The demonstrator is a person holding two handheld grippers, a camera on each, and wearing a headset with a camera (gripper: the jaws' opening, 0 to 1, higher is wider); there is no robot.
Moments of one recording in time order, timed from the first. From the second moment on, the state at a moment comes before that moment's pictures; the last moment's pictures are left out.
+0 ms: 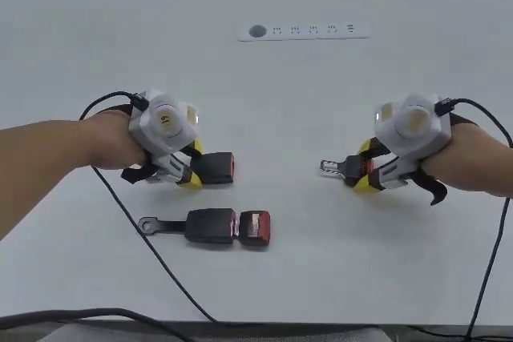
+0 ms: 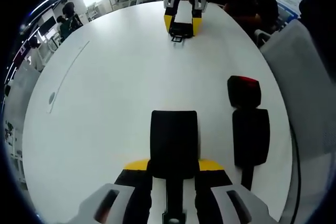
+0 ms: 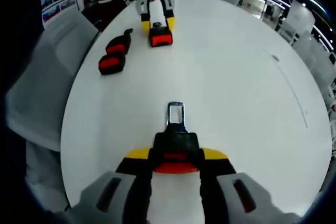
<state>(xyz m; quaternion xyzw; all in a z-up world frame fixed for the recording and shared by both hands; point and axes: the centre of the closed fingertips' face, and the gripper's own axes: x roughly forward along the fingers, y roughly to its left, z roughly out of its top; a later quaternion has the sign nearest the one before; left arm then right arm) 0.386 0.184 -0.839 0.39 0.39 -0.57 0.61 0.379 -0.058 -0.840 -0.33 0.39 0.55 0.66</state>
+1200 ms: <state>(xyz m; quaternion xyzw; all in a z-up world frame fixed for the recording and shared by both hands) 0.386 0.183 -0.839 0.40 0.40 -0.57 0.60 0.385 0.089 -0.840 -0.34 0.35 0.57 0.66</state>
